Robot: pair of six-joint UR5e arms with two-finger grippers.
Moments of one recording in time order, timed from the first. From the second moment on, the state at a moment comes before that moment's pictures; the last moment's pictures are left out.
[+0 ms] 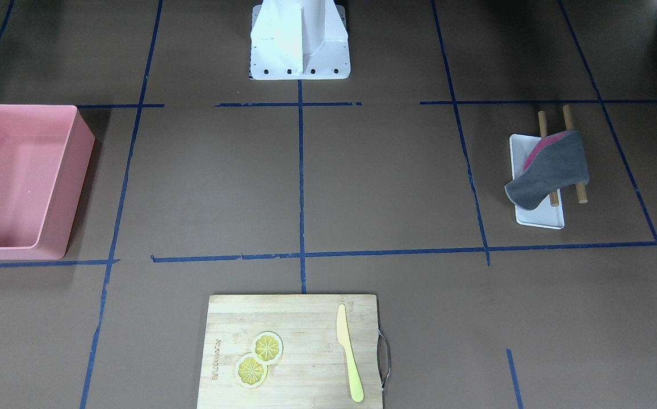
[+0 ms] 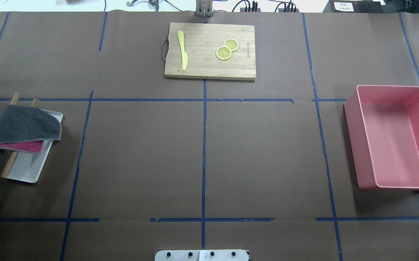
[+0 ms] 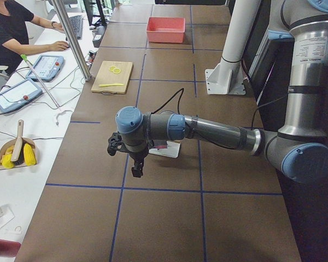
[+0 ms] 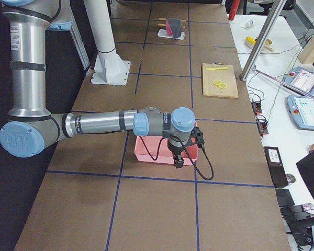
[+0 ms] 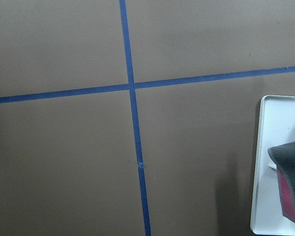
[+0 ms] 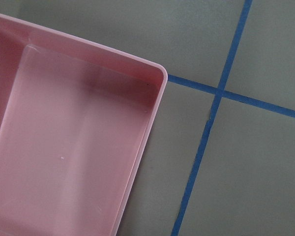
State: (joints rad) left arm -1.57 -1.58 -1.77 -1.35 -2.39 0.12; right arm 1.51 -1.63 1.76 -1.66 2.40 -0.22
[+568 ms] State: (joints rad) left arm -1.51 -1.57 -1.85 -1.36 -2.40 0.11; right arm 1.49 -1.63 1.74 -1.65 2.43 -0.22
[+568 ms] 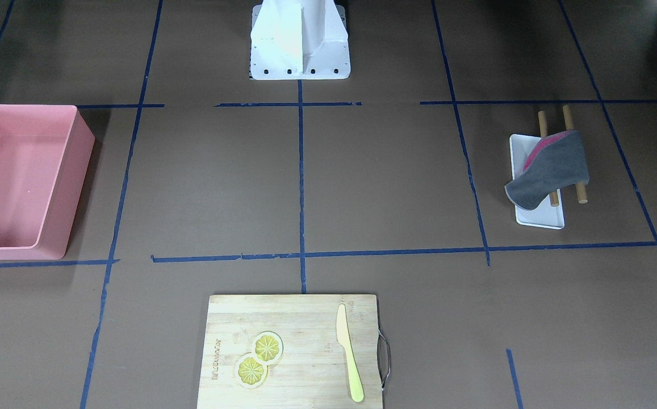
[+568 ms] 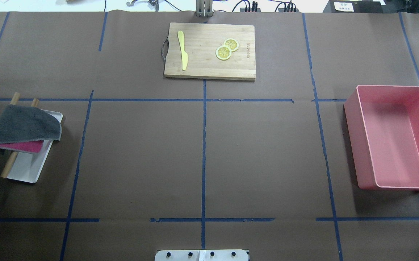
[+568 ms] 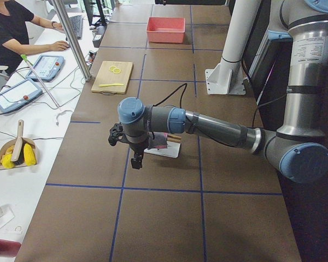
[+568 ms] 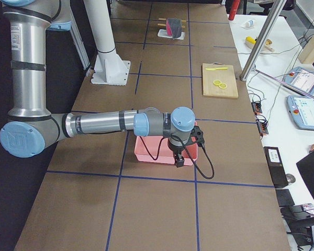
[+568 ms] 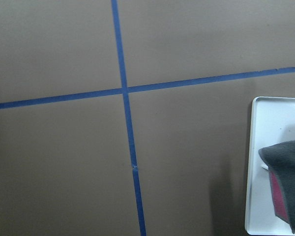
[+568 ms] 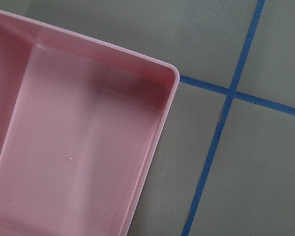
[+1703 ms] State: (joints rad) left arm -1.12 -1.59 -1.93 -1.55 -2.27 -0.31; right arm 1.44 -1.62 1.73 -1.62 2.46 -0.21
